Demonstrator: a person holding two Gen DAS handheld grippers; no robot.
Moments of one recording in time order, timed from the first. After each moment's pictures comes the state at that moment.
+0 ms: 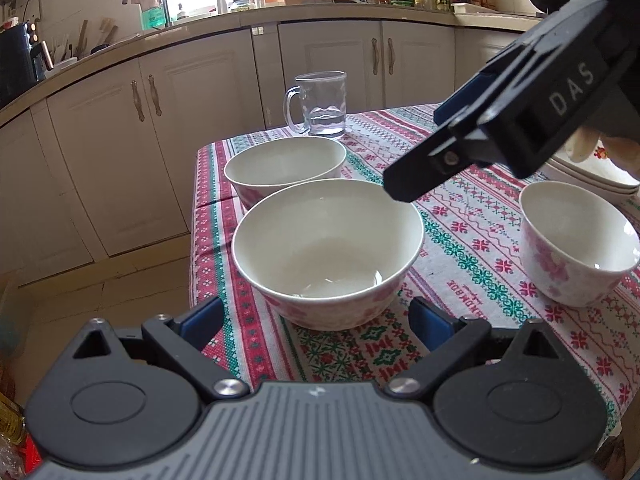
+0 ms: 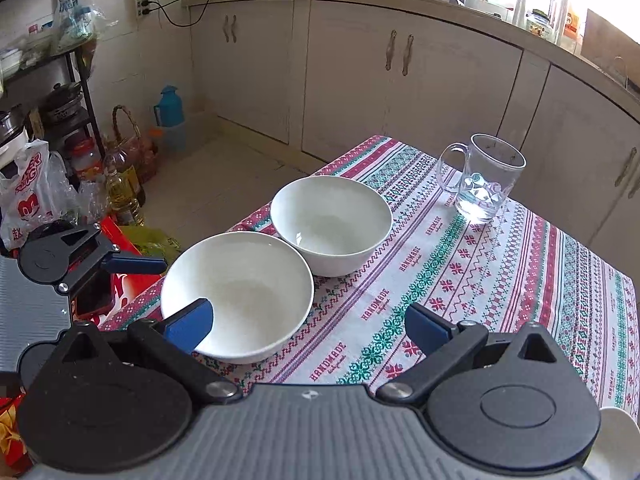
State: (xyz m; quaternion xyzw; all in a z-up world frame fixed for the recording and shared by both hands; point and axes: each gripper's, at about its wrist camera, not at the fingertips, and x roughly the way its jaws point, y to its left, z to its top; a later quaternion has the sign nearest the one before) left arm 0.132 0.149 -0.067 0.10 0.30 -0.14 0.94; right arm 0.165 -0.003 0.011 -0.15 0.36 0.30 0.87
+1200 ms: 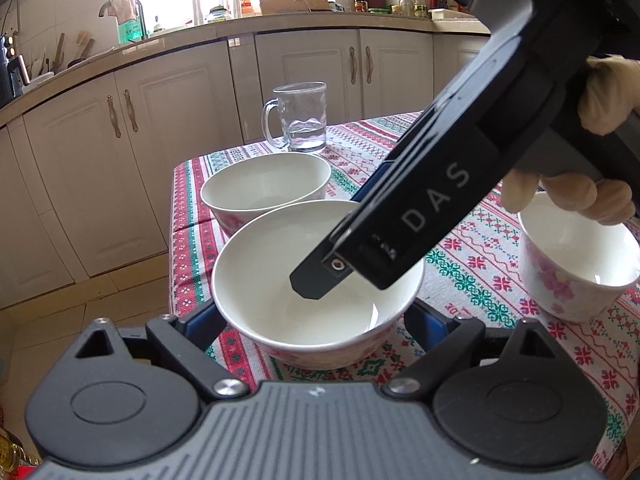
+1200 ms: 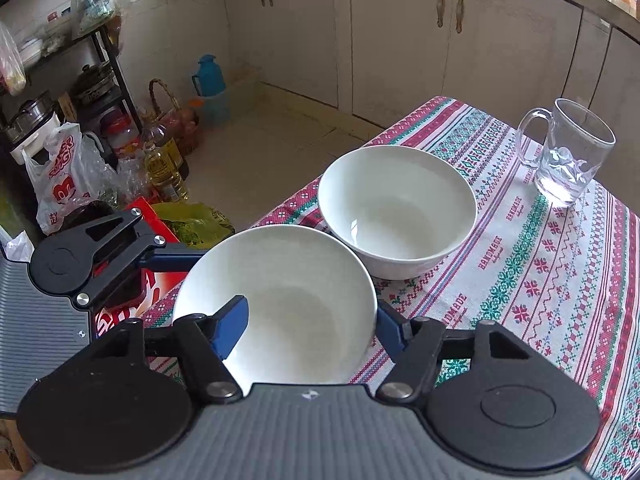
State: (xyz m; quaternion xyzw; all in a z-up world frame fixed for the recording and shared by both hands) left arm 0.149 0.146 -0.065 0.11 0.28 -0.17 0.94; right arm 0.206 0.034 -0.021 -0.13 0.43 0.37 0.82
